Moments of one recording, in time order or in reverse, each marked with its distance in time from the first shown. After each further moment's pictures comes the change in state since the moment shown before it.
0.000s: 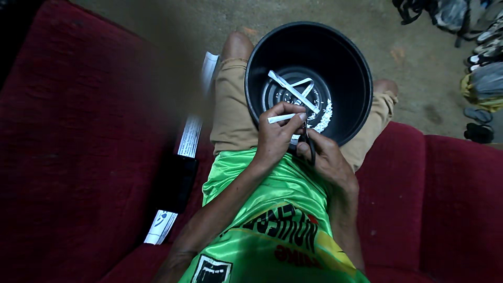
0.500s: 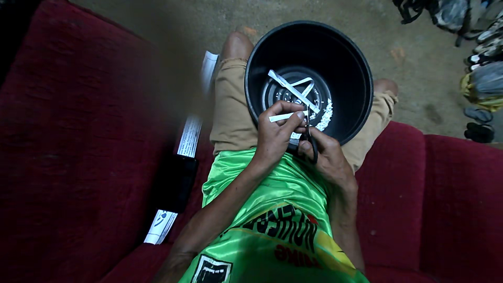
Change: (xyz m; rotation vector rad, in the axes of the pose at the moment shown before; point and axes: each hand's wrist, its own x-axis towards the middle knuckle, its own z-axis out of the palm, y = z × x) left_hand 0.000 0.001 0.001 -0.042 0.018 -0.044; right_hand 0.000 0.001 0.002 0.088 0.044 0.017
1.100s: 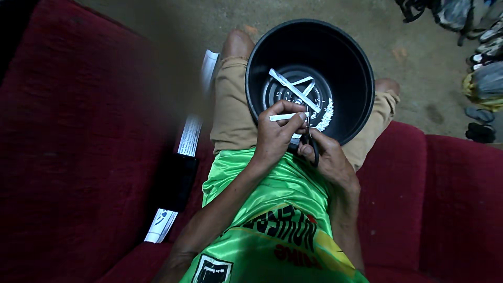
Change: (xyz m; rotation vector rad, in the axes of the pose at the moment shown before) left_hand -0.001 0.004 -0.003 0.040 -0.035 0.024; right_hand -0.001 0.001 -0.002 -0.064 -0.031 -0.037
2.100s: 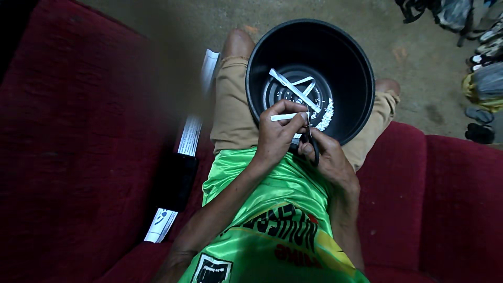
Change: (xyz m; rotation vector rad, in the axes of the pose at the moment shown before) left_hand -0.009 0.010 0.003 0.069 -0.031 -0.009; right_hand 0.000 -0.001 0.001 0.020 0.001 -0.004
